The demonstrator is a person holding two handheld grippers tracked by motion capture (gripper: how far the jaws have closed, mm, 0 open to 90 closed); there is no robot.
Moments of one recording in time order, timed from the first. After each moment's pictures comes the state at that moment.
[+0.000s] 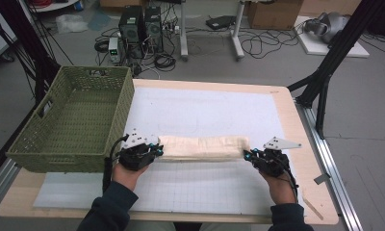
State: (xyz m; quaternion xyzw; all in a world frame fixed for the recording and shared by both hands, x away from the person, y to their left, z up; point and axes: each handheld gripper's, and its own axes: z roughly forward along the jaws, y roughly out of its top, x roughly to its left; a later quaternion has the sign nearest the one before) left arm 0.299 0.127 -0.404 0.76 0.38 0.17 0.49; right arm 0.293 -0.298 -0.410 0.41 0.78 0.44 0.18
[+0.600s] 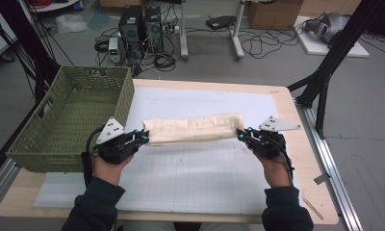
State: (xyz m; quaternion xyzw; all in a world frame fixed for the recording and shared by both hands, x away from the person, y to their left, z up) left arm 0.287 0.163 -0.351 0.72 0.37 0.23 0.54; right arm 0.317 -0.267 -0.349 0.35 0.78 0.47 0.22
